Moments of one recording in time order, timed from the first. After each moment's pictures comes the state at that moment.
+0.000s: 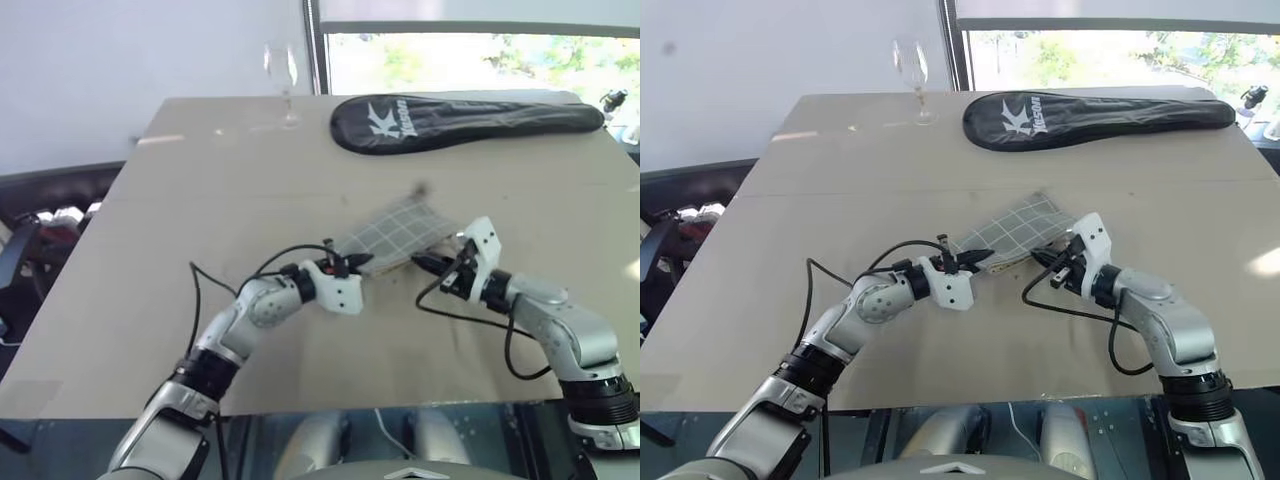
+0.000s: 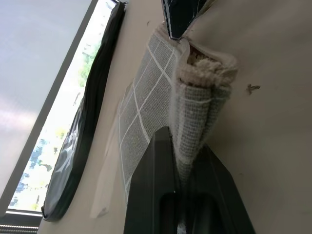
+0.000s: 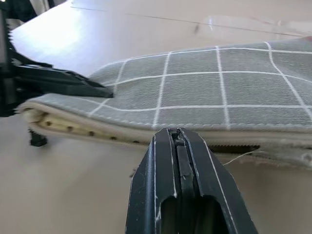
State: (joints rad) left arm -0.38 0.46 -0.36 0.18 0.44 -0.51 -0.48; right arm -0.26 -0.45 0.02 -0.21 0.47 0.66 0.65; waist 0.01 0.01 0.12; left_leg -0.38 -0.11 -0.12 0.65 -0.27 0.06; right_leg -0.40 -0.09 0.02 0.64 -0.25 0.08
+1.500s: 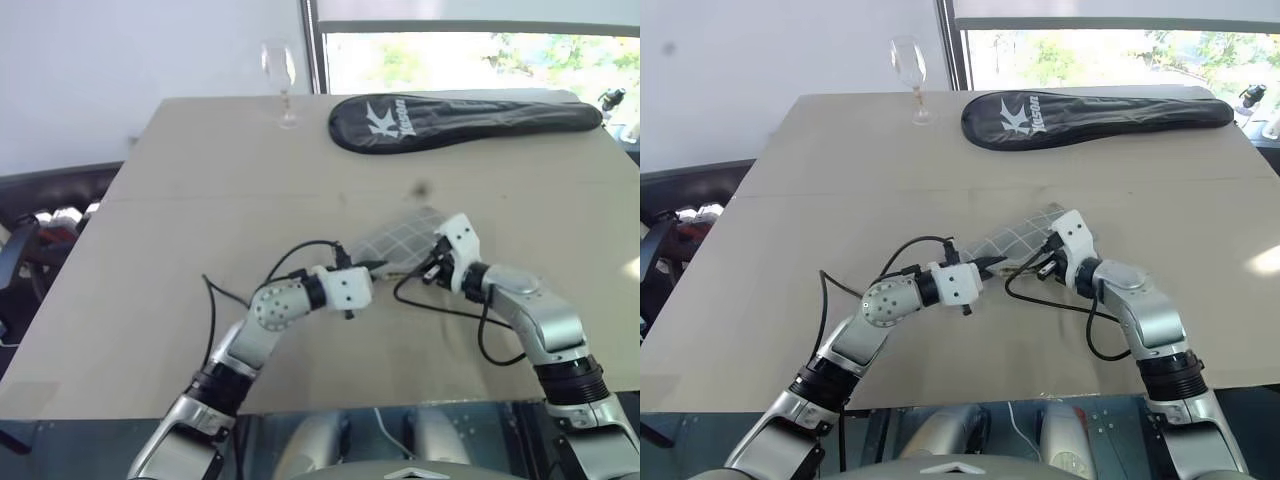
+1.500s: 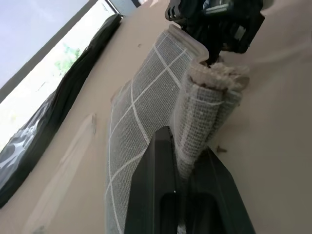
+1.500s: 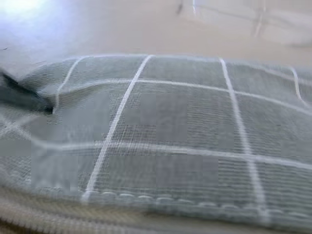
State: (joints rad) left arm -0.32 0.37 -0.34 0.05 0.14 -0.25 -0.66; right arm -0.36 -0.47 0.16 -0.12 0.26 0.58 0.64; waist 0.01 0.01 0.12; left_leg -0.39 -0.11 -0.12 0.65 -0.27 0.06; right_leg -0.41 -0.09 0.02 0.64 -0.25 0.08
